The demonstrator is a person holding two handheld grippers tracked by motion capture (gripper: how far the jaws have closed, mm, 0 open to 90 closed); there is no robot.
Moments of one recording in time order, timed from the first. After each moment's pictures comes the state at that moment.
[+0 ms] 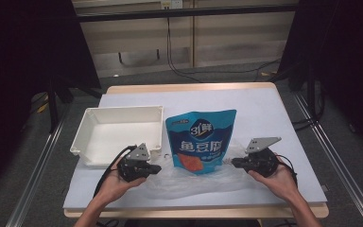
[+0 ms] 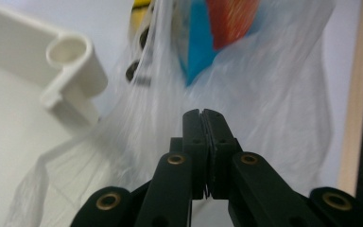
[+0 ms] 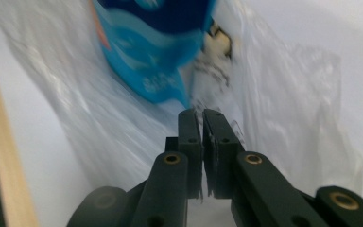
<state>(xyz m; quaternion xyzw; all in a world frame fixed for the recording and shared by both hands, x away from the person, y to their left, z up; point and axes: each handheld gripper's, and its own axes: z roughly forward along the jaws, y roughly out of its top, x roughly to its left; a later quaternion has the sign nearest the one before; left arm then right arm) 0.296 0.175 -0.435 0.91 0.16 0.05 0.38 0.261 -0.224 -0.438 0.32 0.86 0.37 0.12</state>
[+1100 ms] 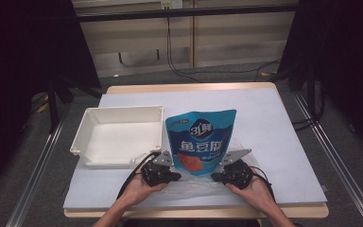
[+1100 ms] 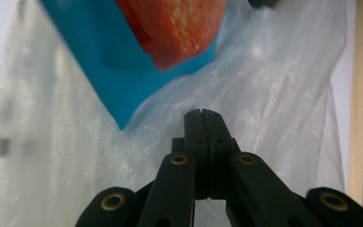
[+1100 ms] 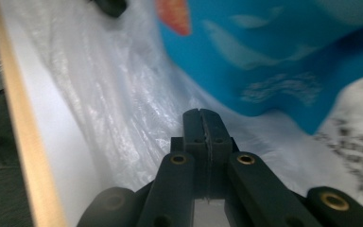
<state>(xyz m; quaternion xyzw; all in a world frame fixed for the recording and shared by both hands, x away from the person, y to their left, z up) 0.297 0.120 -0.468 0.92 0.15 0.00 0.36 0.252 -0.163 -0.476 0.32 0.88 0.36 0.06</state>
